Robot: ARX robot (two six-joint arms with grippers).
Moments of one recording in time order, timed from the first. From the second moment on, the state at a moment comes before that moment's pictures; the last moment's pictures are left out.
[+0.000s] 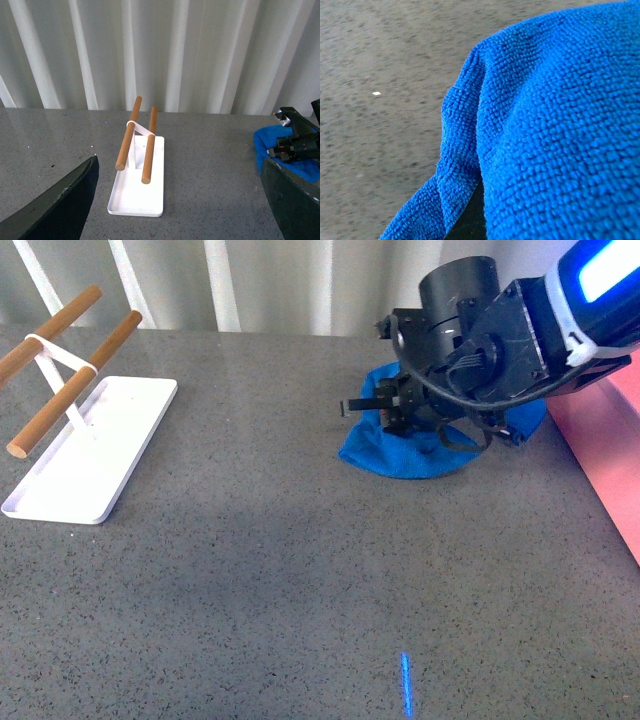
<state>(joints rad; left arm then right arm) 0.00 0.00 0.02 0.00 0.00 0.00 0.34 2.55 1.59 0.19 -0.11 0.11</state>
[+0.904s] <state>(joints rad) 0.00 0.00 0.02 0.00 0.00 0.00 0.29 2.17 0.94 0.46 -0.19 0.13</state>
